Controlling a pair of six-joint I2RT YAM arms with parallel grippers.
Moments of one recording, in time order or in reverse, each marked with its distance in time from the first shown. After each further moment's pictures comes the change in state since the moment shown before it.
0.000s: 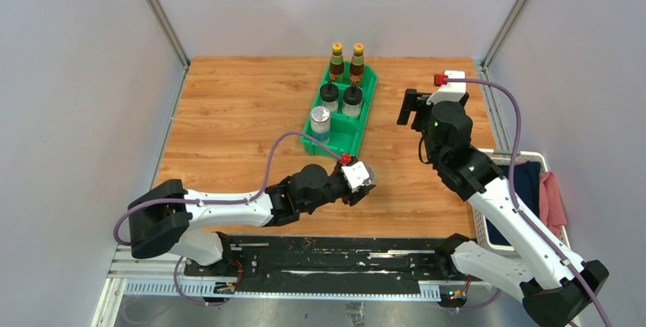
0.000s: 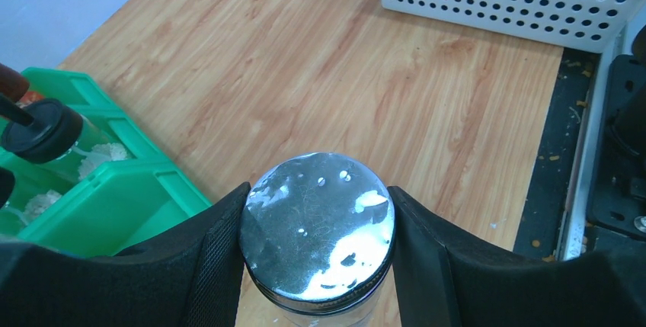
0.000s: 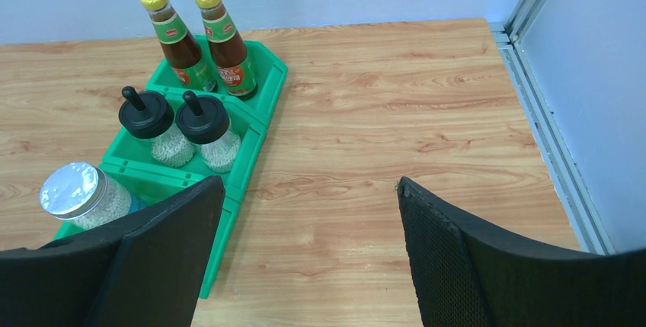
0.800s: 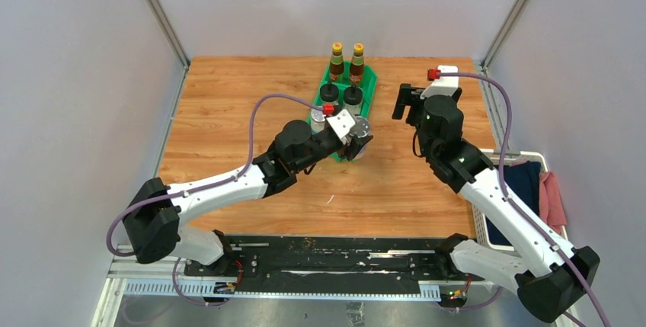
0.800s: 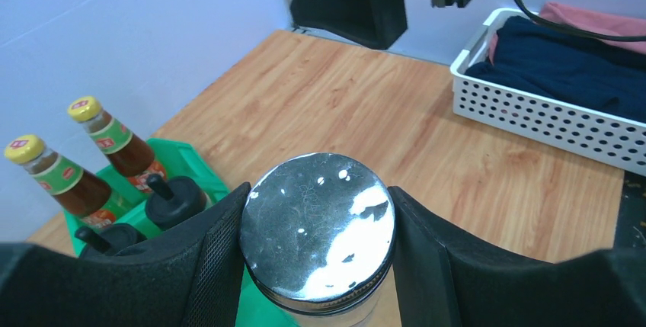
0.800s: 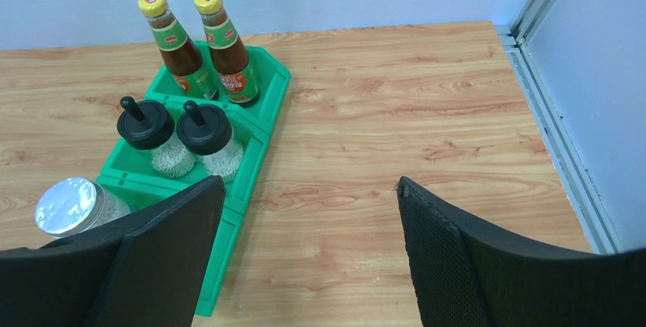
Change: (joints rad) left arm 0.226 -0.021 0.224 -0.081 0.155 -0.002; right arm -0.006 0.066 0.006 0.062 -0.002 0.000
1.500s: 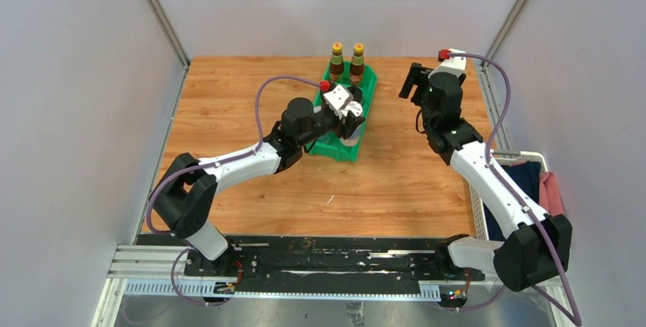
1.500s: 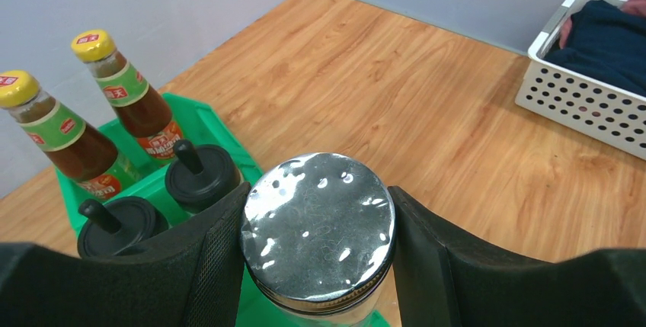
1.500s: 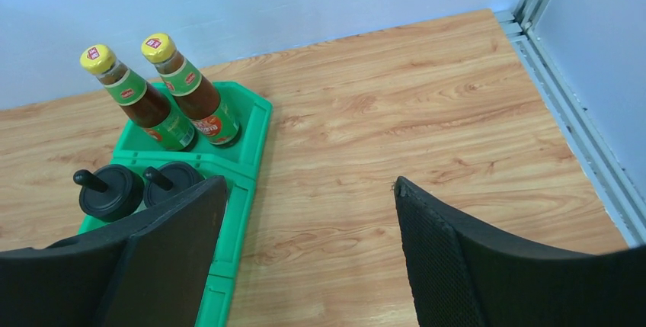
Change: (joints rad) left arm 0.213 0.230 0.093 0.079 0.157 -0.096; right arm -0.220 0.208 0.047 0.161 -0.137 0.077
